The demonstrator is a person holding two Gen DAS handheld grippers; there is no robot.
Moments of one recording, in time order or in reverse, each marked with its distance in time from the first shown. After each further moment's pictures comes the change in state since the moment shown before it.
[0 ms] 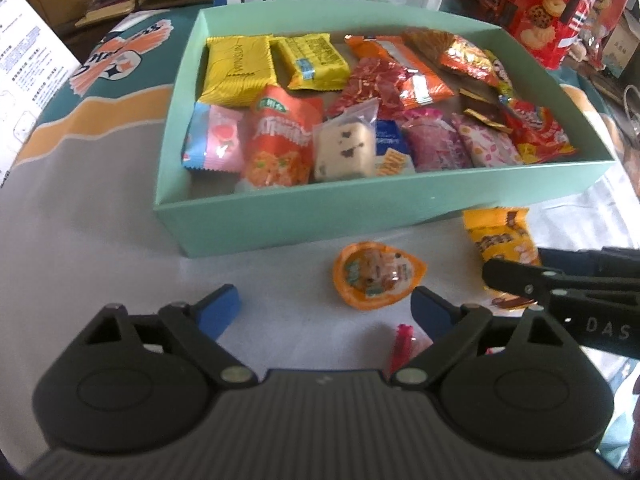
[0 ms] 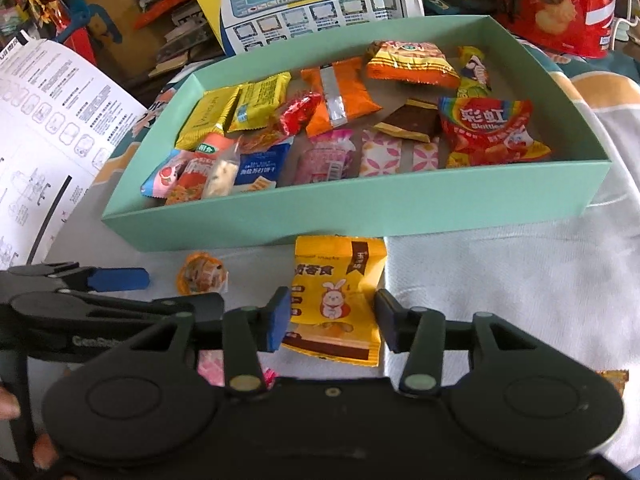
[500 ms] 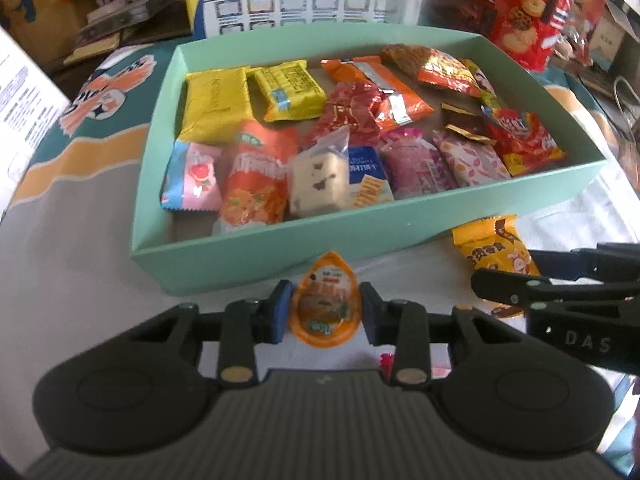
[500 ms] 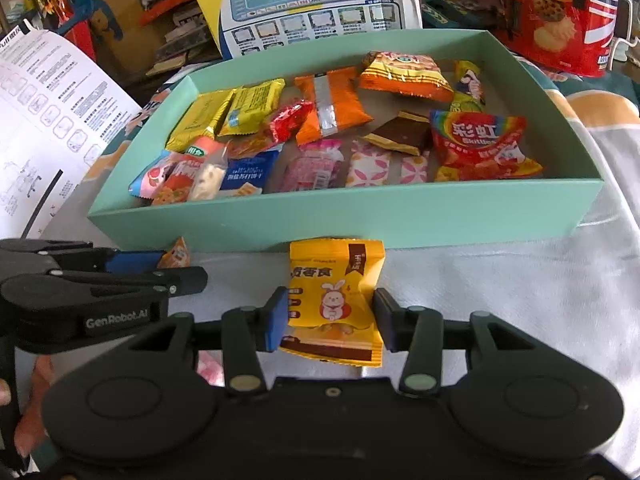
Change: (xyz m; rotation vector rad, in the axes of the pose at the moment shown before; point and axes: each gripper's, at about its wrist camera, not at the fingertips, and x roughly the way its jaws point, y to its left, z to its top) left arm -0.003 -0.016 0.006 0.049 -0.069 0.001; right arm 0.001 -0.003 0.000 -0.025 -0.027 -0.028
